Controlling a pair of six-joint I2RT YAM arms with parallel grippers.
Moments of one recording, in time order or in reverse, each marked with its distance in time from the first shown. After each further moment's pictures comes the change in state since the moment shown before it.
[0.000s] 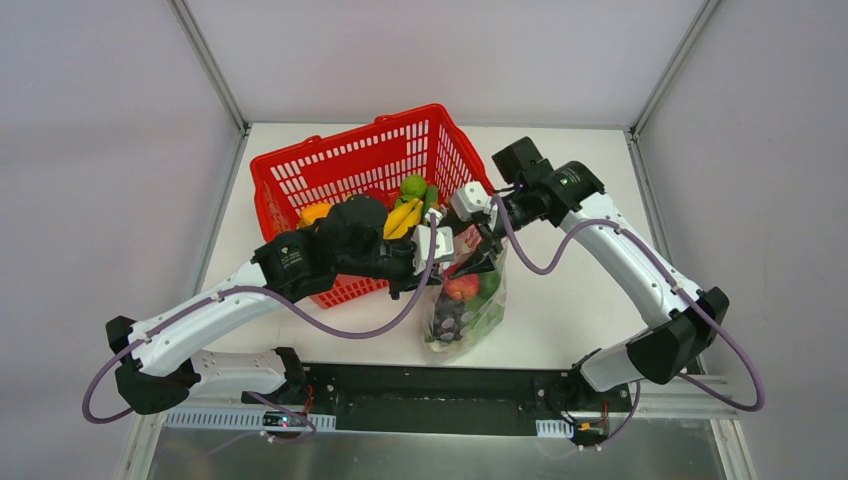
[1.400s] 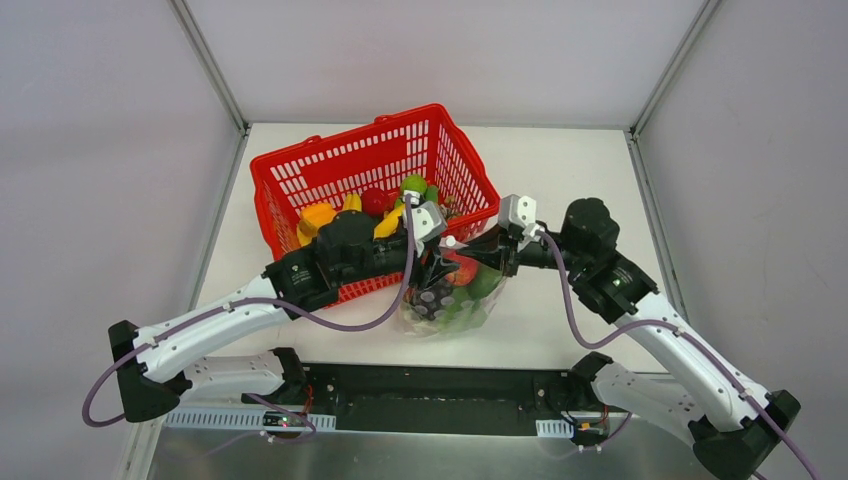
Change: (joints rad) left arm 0.000 -0.074 -0.227 0.417 -0.208 -0.214; right arm 0.038 -0.568 -0.646 1.004 0.449 0.892
